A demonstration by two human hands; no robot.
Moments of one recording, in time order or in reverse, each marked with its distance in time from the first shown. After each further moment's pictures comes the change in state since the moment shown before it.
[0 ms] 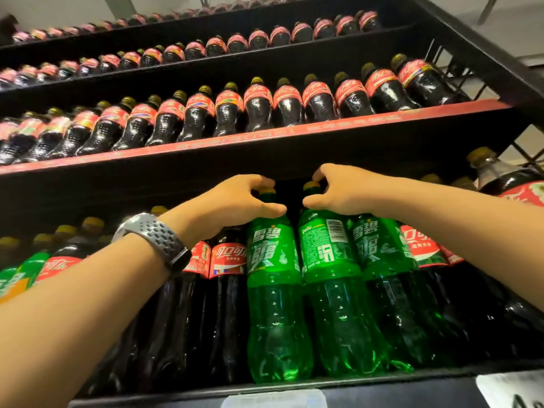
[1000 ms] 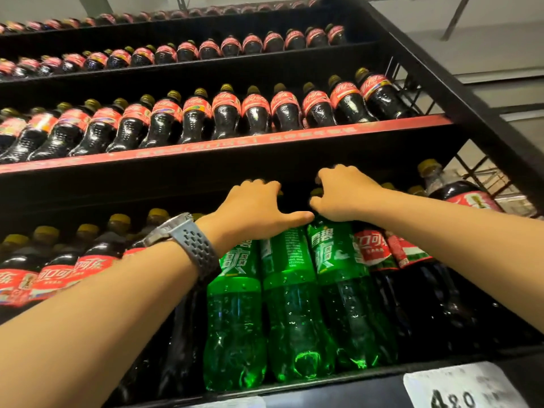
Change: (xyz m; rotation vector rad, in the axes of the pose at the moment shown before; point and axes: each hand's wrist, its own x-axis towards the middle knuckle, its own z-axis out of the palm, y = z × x) left_hand 0.021 0.056 0.058 0.679 0.077 0.168; right_hand -0.012 0.038 -0.023 -0.298 0.114 0.086
